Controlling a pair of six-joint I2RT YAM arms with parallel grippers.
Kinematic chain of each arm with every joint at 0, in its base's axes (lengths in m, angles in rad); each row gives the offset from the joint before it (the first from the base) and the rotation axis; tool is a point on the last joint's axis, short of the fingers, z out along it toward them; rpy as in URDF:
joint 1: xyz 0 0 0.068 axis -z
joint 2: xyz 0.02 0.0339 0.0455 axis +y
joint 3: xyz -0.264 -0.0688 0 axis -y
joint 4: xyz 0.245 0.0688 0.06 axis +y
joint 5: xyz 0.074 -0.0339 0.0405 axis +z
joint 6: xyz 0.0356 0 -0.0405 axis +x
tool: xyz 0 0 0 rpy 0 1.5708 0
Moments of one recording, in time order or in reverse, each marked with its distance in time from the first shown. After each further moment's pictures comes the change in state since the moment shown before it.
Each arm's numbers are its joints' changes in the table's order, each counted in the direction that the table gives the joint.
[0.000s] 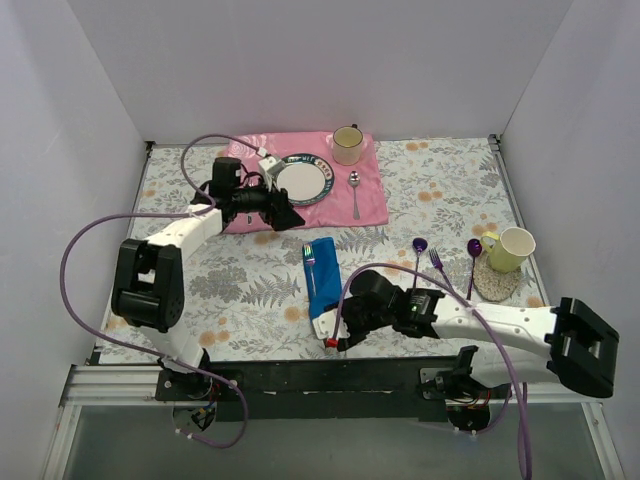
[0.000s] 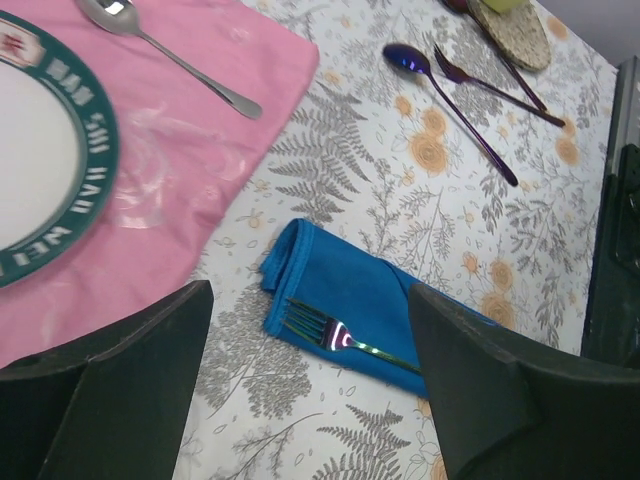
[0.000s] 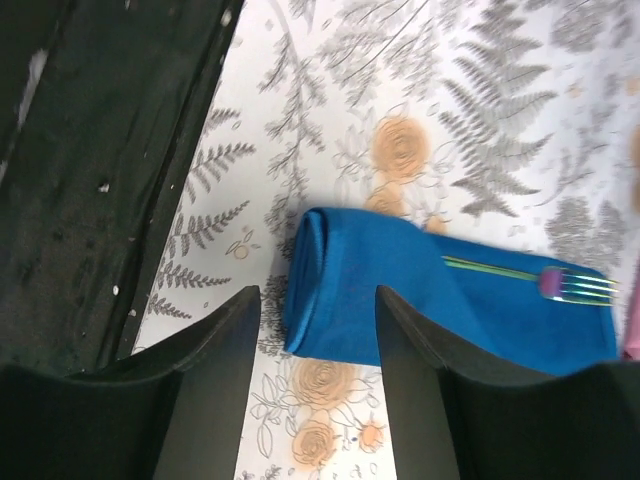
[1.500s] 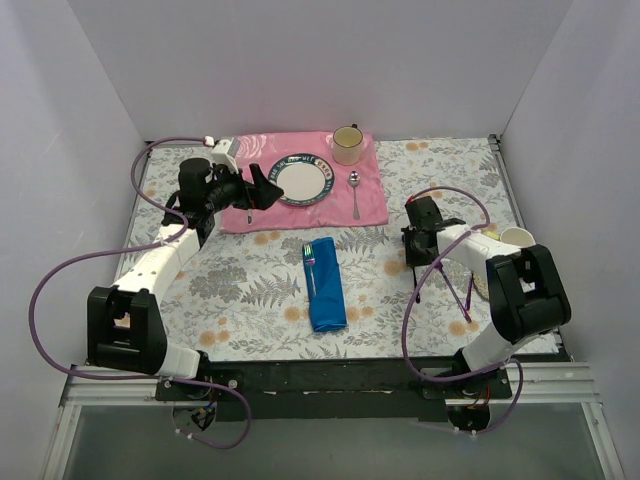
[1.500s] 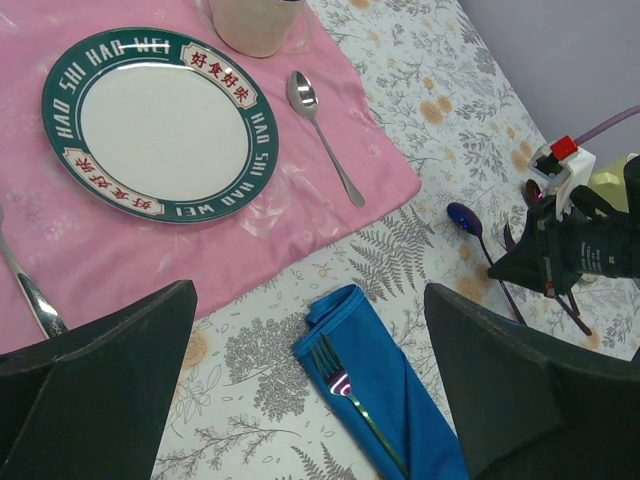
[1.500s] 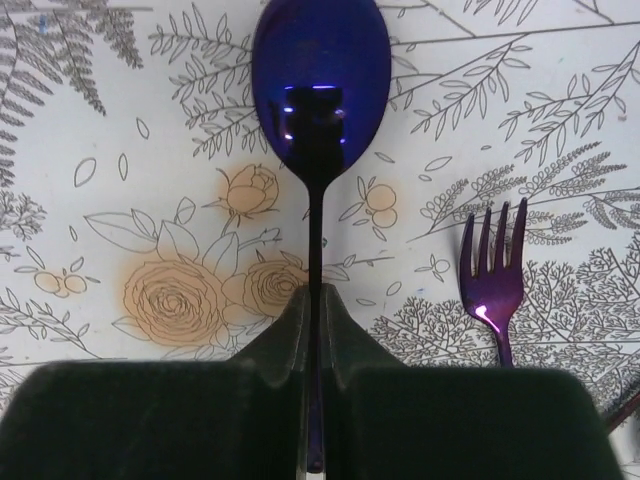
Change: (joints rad) left arm -0.086 -0.309 -0.137 -0.142 0.410 -0.434; right arm 0.812 0.388 0.270 0.267 -0.489 1.052
